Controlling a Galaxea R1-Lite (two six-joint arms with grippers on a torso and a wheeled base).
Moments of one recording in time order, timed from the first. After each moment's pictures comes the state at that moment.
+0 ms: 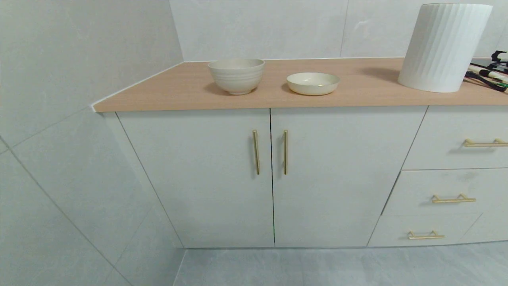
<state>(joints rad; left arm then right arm) 0.00 0.00 0.00 0.00 0.01 0.00 0.02 0.18 -0.19 0.00 0.21 0.03</state>
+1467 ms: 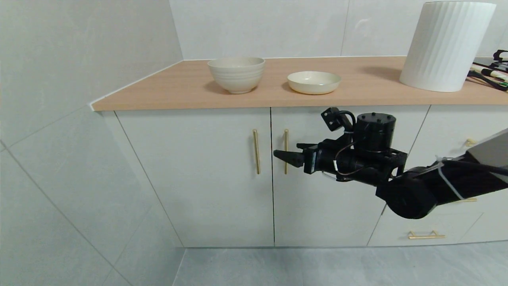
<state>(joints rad) 0.00 0.00 0.00 0.00 0.01 0.00 0.54 2.05 -1.11 -0.88 0.37 0.22</state>
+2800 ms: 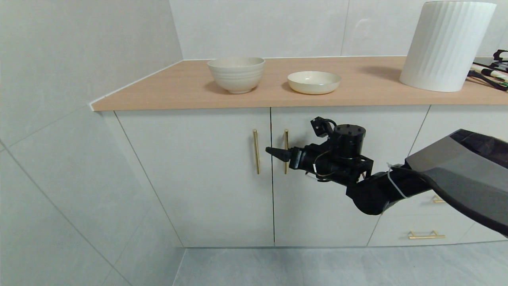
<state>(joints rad) 0.00 0.00 0.00 0.00 0.01 0.00 0.53 2.26 -1.29 -0.96 0.33 0.45</state>
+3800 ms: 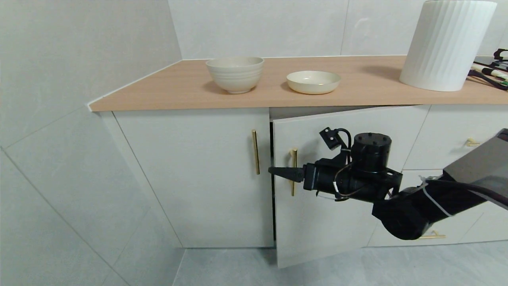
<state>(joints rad) 0.00 0.00 0.00 0.00 0.01 0.00 0.58 2.07 -0.96 -1.06 0.58 0.54</state>
